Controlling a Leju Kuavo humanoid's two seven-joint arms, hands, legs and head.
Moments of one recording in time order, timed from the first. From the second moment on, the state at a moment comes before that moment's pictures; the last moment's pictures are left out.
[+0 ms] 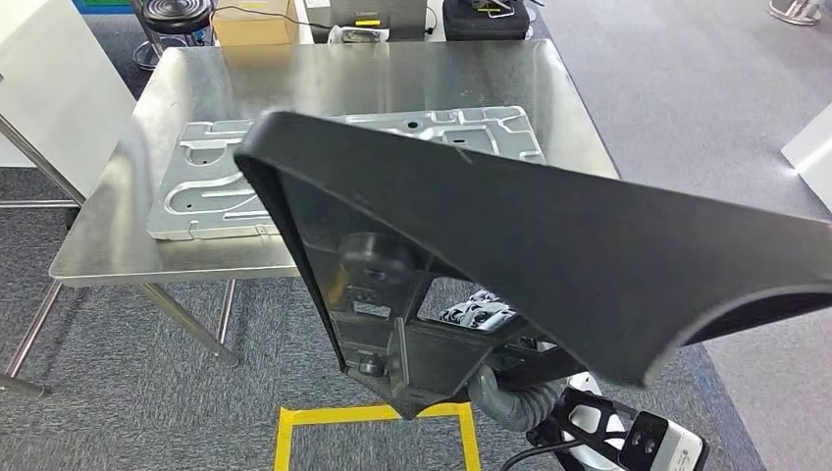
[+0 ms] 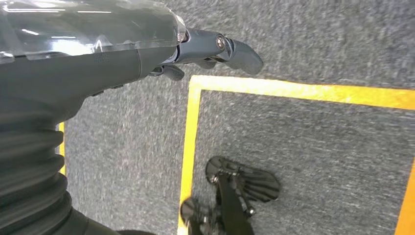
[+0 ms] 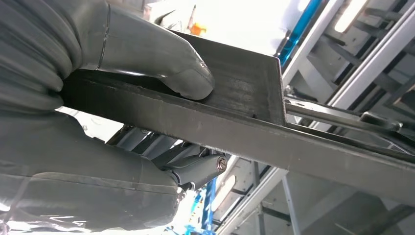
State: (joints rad) left arm -0.05 -0.05 0.84 -0.21 -0.52 0.16 -0.10; right arm -0.20 -0.14 0.54 -1.93 -0.09 0.22 -0.60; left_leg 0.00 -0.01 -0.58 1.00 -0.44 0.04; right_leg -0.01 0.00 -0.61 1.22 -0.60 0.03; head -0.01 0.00
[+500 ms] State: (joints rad) left arm -0.06 -0.05 0.85 -0.21 -0.52 0.16 -0.11; right arm -0.22 -0.12 0.54 -1.92 -0.09 0.23 -0.60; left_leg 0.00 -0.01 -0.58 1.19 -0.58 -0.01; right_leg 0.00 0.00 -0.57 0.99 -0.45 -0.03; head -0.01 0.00
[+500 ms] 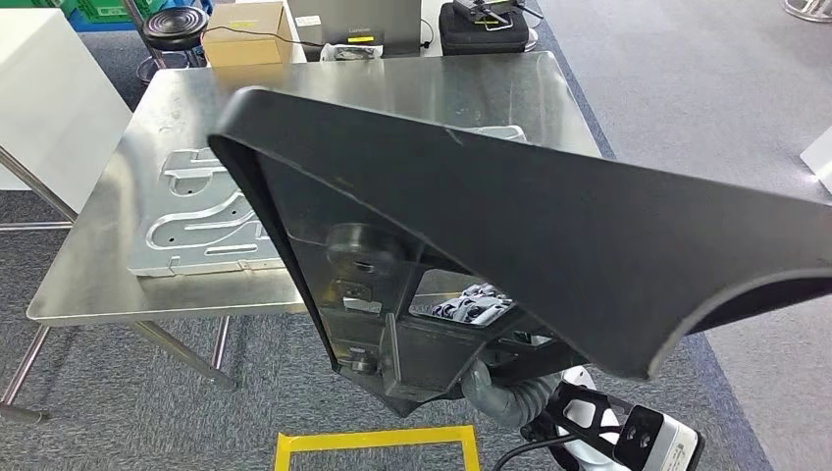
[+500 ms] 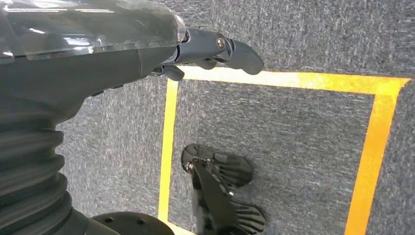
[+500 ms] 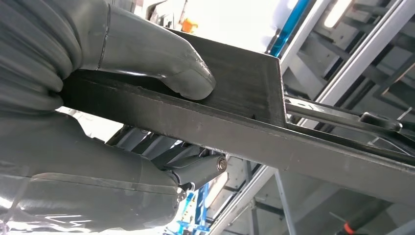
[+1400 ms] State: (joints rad) left arm -0.06 -0.06 0.89 -0.21 -0.52 0.17 -0.11; right arm -0.28 -0.10 0.36 -1.83 -0.06 0.24 -0.63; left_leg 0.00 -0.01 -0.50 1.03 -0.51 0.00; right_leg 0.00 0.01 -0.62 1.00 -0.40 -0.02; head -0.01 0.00
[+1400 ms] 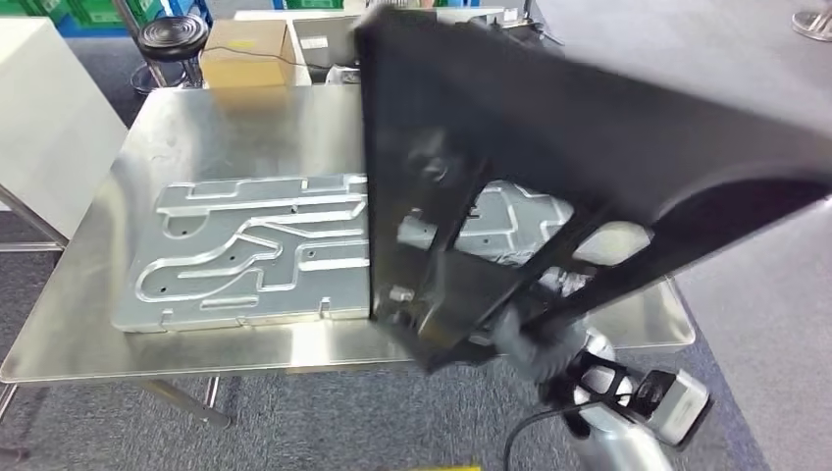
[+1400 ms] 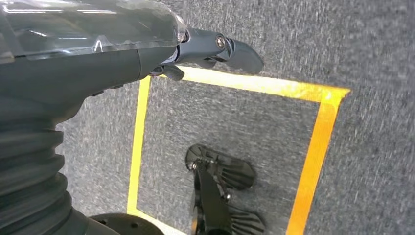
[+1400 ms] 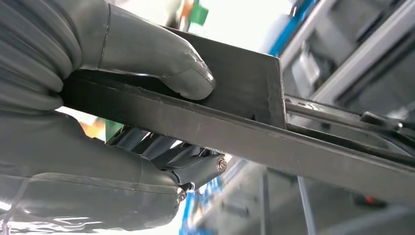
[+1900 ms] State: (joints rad) left arm -0.06 -0.05 0.89 -0.21 -0.54 0.16 -0.12; right arm -0.60 -0.09 0.22 -1.53 0.03 0.14 -0.56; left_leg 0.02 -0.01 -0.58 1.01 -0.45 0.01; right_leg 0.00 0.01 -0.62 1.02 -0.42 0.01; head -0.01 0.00
